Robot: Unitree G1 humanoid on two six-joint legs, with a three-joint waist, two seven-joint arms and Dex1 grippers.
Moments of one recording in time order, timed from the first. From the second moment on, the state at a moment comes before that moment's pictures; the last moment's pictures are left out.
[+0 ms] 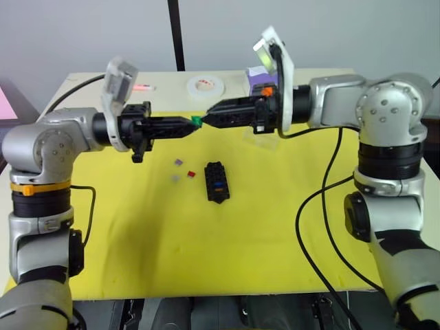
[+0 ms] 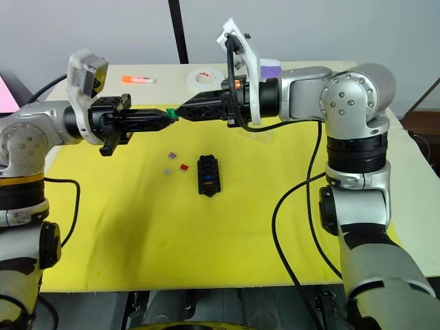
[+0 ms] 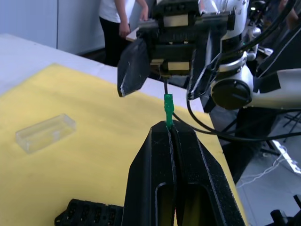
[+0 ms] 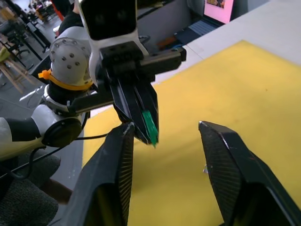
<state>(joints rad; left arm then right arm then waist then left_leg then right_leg) -0.86 0.68 0.14 -0.01 -0.73 0.99 -1.28 -1.21 -0.48 -0.01 0.02 0.93 1.38 0.70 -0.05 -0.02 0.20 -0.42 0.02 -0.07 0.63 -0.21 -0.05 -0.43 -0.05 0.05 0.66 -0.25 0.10</state>
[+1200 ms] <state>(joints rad) -0.88 0.70 0.09 0.03 -0.75 0.92 -1.28 -1.18 -0.44 -0.06 -0.03 0.95 1.43 0.65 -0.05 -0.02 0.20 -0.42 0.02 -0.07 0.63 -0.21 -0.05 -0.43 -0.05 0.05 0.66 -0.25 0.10</state>
